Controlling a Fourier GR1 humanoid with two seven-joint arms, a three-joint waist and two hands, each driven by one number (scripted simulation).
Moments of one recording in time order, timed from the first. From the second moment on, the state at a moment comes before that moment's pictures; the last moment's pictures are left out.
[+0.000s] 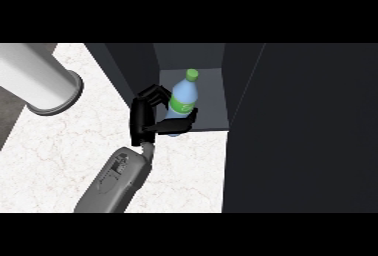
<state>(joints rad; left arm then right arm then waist) -0.48 0.02 -0.31 -1.16 0.21 0.66 -0.13 0.50 -0.04 0.27 -2.08 -0.26 0.28 -0.14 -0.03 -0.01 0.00</state>
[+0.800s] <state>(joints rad) -0.53 0.06 -0.41 -1.06 0.06 0.88 -0.11 0.49 -0.05 0.26 -2.06 -0.27 0.30 -0.15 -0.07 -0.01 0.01</state>
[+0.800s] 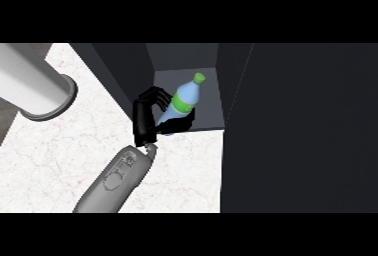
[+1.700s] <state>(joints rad) -0.94 0.07 -0.24 -0.49 0.08 0.72 -0.20 0.48 -0.05 0.26 -2.05 -0.26 0.30 -0.16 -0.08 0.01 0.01</state>
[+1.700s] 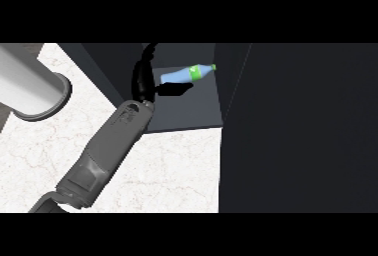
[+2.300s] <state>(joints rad) -0.99 0.02 -0.05 -0.43 0.23 0.50 -0.49 0.53 -0.06 0.26 -2.09 -0.25 0.29 -0.18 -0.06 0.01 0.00</state>
